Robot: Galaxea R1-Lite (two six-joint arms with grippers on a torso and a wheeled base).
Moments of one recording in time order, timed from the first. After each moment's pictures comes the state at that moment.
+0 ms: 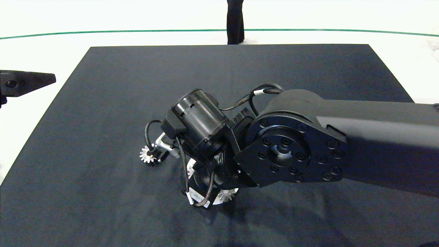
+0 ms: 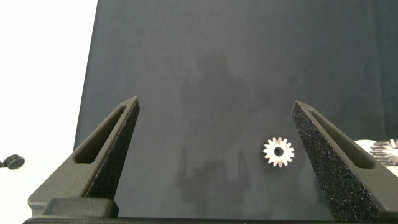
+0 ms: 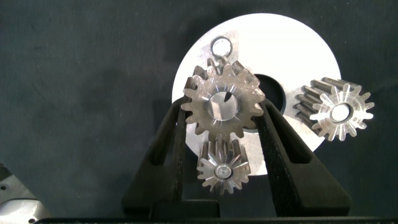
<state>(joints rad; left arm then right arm) -0.25 1.08 -1.21 0.31 0.31 0.00 1.03 2.16 -2.00 0.73 -0.29 -0.21</state>
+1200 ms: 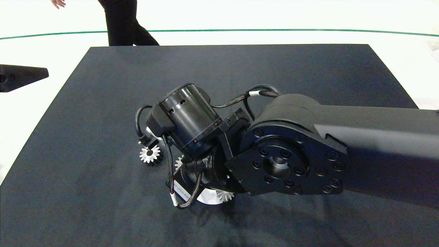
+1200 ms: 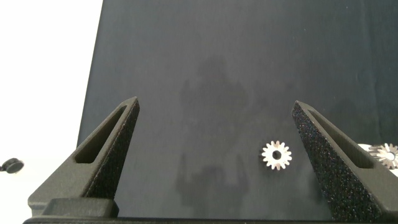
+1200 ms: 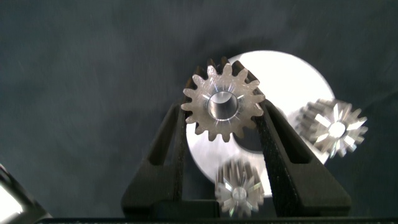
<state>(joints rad) -0.24 1.06 -1.22 0.31 0.31 0.00 1.06 2.16 -2.00 0.60 -0.33 -0.10</state>
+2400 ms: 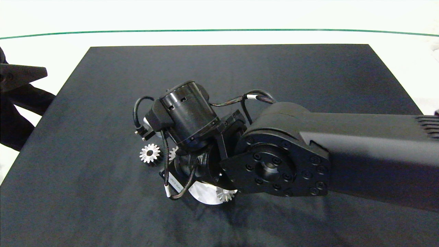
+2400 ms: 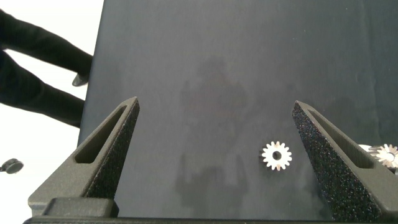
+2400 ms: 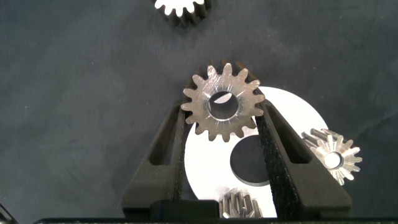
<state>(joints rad) -0.24 1.06 -1.22 0.31 0.31 0.00 1.05 2.18 -1.97 0.47 -0.34 -0.10</state>
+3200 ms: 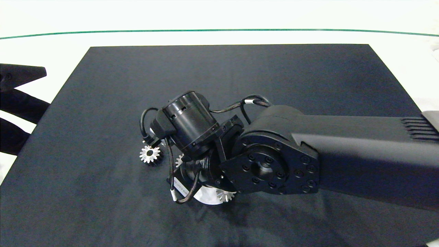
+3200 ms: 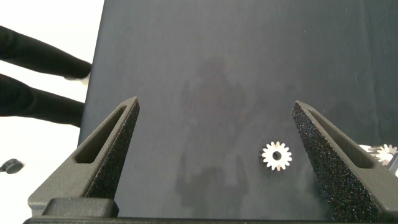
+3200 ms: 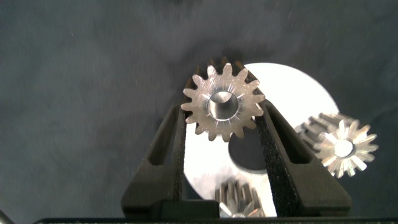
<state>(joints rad) -0.24 1.06 -1.22 0.31 0.31 0.00 1.04 2.19 -1.97 0.54 -0.34 -0.10</state>
